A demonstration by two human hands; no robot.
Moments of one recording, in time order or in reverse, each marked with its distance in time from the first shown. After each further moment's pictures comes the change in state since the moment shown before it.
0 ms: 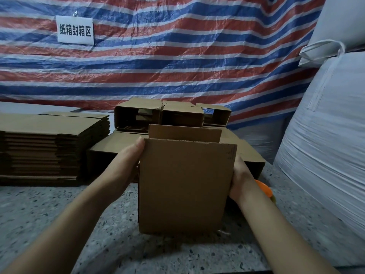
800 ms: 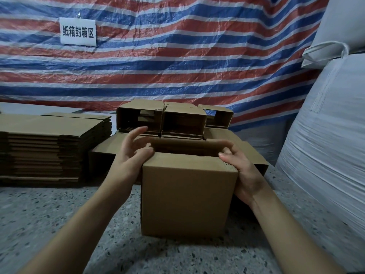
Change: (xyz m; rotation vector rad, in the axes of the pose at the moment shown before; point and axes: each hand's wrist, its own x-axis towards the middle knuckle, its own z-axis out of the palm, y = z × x) left_hand 0.005 -0.009 0.005 -0.048 0.259 0.150; right_hand -0.012 -0.010 -0.009 0.024 -0.202 -0.156
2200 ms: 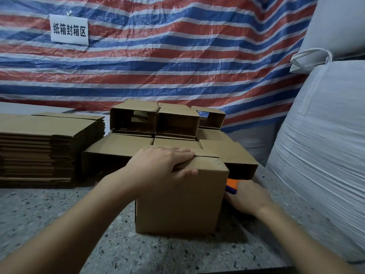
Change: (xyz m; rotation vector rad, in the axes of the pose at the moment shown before) left_hand 0.001 0.050 0.051 1.363 -0.591 0.322; right_hand -0.011 0.034 -0.074 -1.845 0.270 0.395
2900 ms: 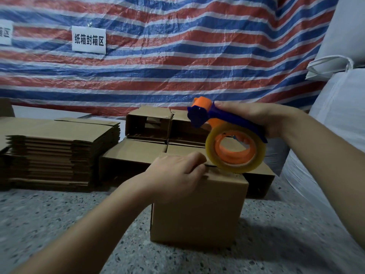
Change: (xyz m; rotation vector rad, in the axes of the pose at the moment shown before) left_hand -0.003 0.001 -0.003 -0.232 0.002 -0.076; right_hand 0.008 -0.086 -0.210 0.810 -0.302 -0.258
